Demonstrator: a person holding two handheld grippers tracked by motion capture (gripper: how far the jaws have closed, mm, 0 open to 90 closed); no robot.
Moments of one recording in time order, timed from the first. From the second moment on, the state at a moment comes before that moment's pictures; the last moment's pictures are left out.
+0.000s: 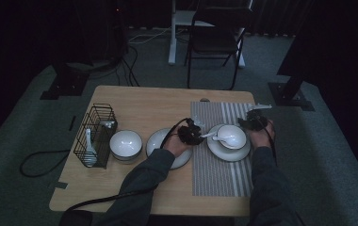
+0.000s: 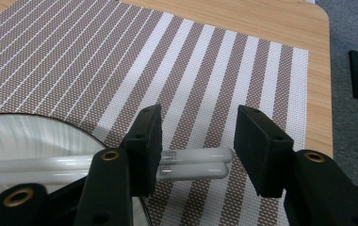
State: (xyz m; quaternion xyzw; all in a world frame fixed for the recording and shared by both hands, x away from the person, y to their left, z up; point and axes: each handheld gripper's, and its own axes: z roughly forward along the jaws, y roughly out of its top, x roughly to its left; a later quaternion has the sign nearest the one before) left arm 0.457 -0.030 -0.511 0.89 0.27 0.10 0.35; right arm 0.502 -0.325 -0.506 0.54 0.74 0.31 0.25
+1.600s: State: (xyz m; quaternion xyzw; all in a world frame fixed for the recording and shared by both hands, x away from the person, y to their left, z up) left arm 0.472 -0.019 -0.513 0.88 0.31 0.11 0.33; right arm 0.485 -0.346 -0.505 0.54 0.74 0.31 0.25
